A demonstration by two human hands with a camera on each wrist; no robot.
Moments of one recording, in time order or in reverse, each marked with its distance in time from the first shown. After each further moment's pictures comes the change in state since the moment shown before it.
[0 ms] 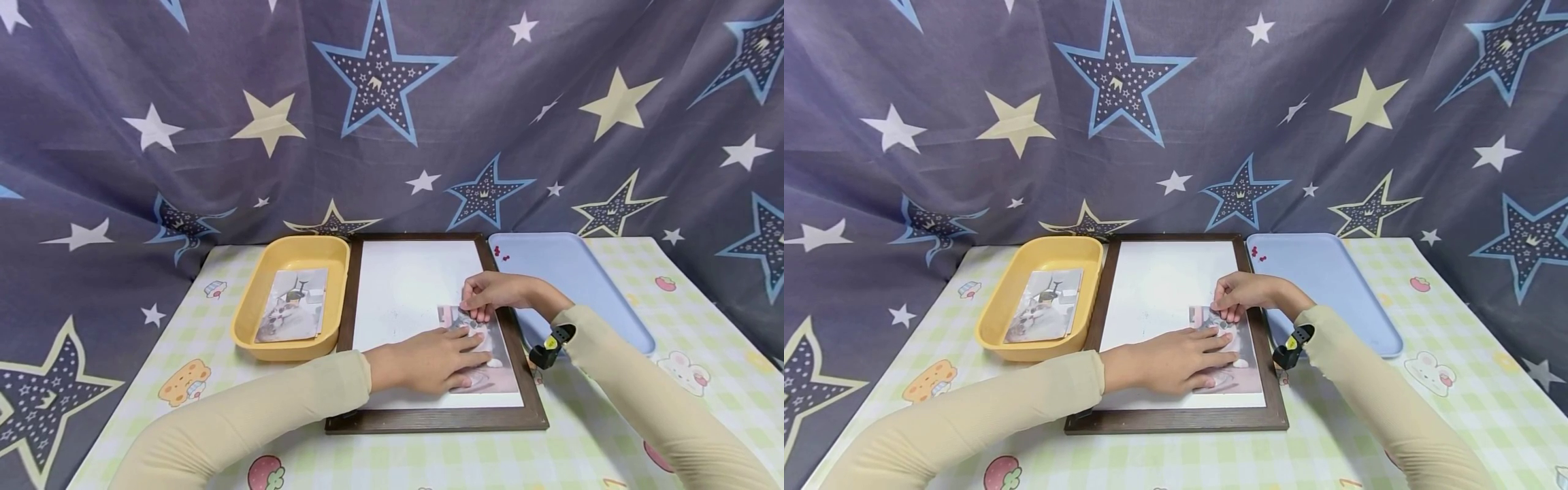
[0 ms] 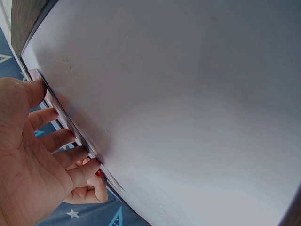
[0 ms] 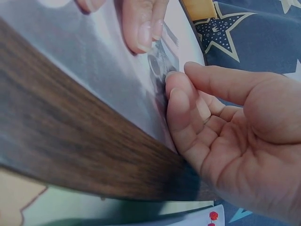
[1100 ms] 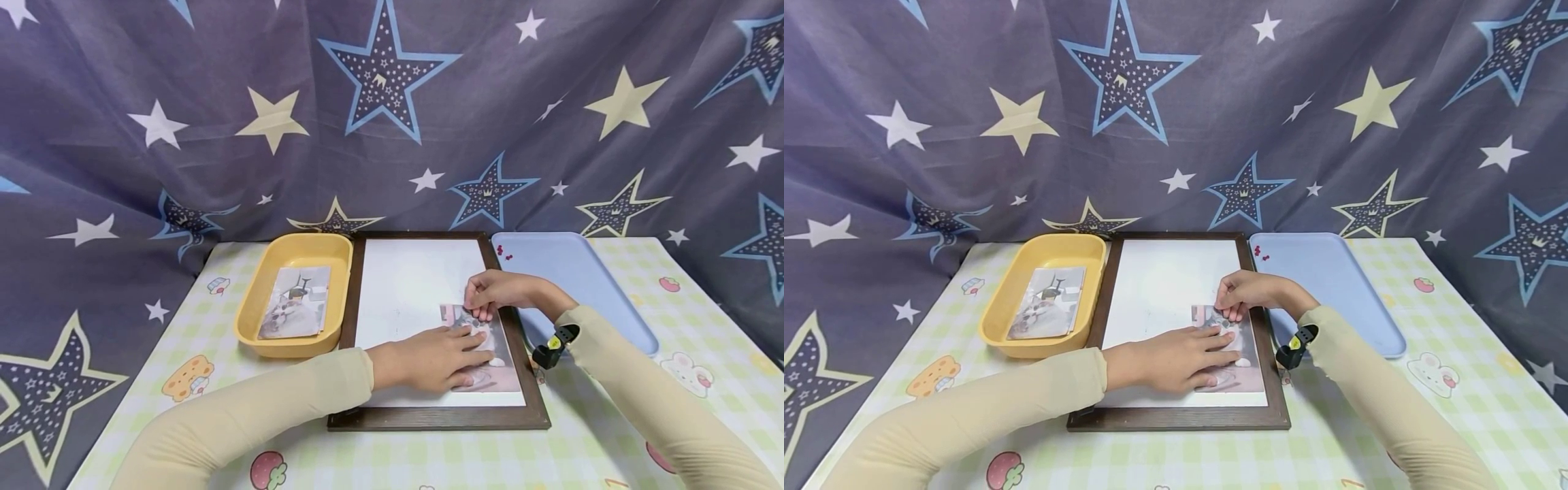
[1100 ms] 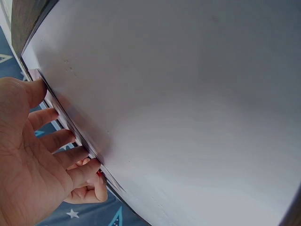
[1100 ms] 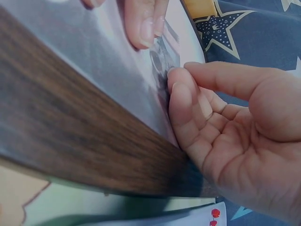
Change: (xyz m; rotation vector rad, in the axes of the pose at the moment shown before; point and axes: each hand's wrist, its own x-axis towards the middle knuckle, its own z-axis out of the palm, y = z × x) left_hand 0.000 0.000 -0.001 -0.019 -0.020 -0.014; right_hand 0.000 0.002 -0.002 0.018 0.004 -0.005
